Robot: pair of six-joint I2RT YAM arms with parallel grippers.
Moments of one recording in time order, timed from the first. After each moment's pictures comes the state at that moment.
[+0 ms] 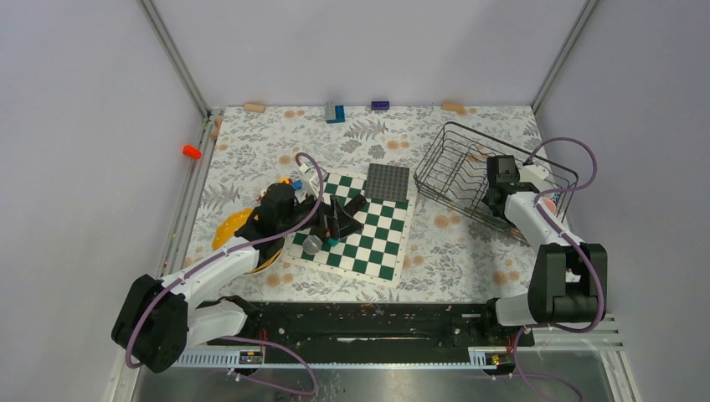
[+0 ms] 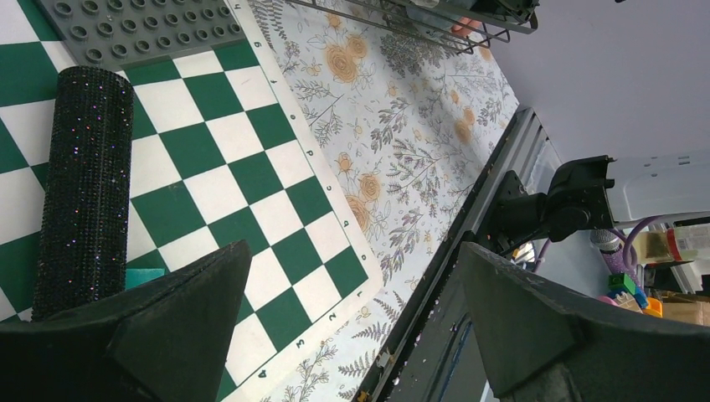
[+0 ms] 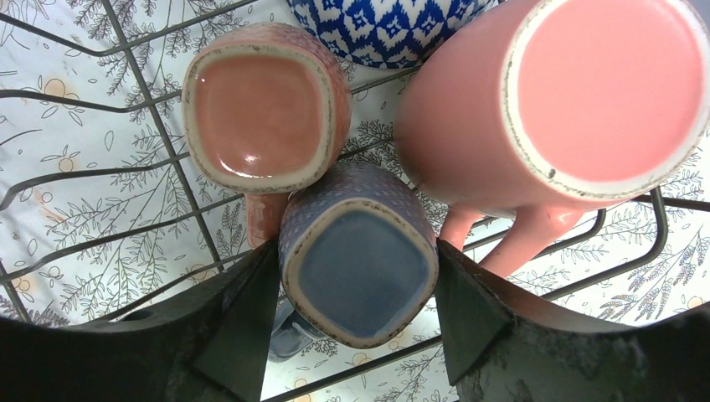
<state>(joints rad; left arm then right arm) -0.54 1.13 0.56 0.23 0.56 -0.53 0.01 1.40 0.87 -0.54 0.60 0.72</state>
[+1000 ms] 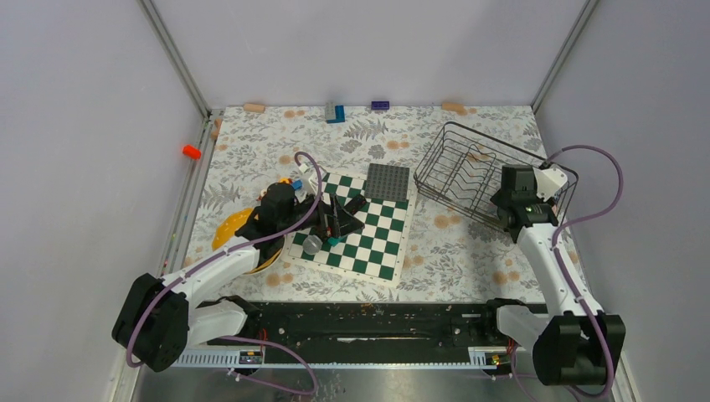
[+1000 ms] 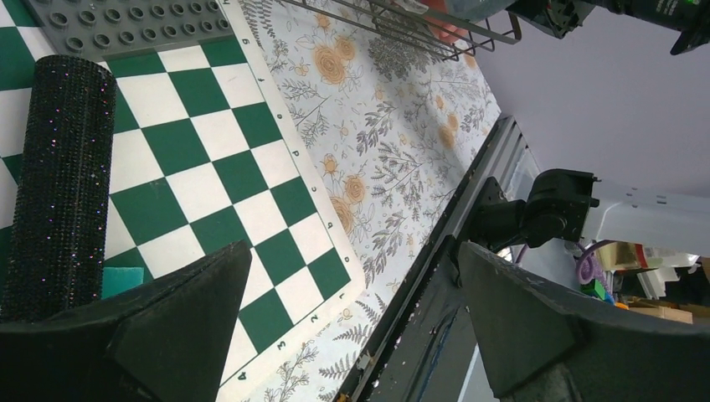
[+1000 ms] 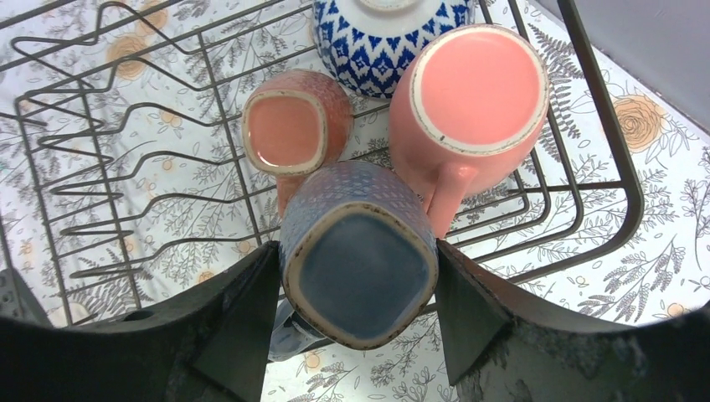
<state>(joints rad) -0.53 1.13 0.56 0.24 0.57 -0.59 0.01 1.08 0.80 -0.56 0.58 0.67</state>
